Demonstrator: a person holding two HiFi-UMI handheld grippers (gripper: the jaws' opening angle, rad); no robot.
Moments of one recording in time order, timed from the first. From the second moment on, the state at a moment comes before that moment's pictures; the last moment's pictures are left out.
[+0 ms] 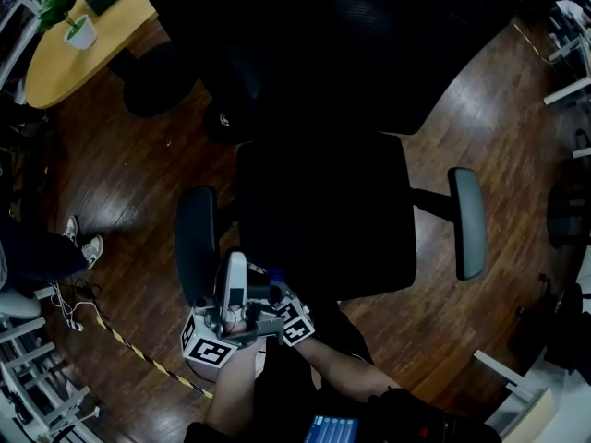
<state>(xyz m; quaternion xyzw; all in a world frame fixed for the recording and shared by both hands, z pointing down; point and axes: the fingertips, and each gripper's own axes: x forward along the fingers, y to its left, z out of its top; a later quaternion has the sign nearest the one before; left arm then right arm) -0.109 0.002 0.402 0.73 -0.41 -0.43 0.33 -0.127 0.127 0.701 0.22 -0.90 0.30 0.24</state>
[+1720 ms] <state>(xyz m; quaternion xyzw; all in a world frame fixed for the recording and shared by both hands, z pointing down) -0.059 0.010 0.249 0.78 -0.33 -0.42 0.31 0.098 -0.007 0.242 0.23 -0.89 0.30 -0.25</state>
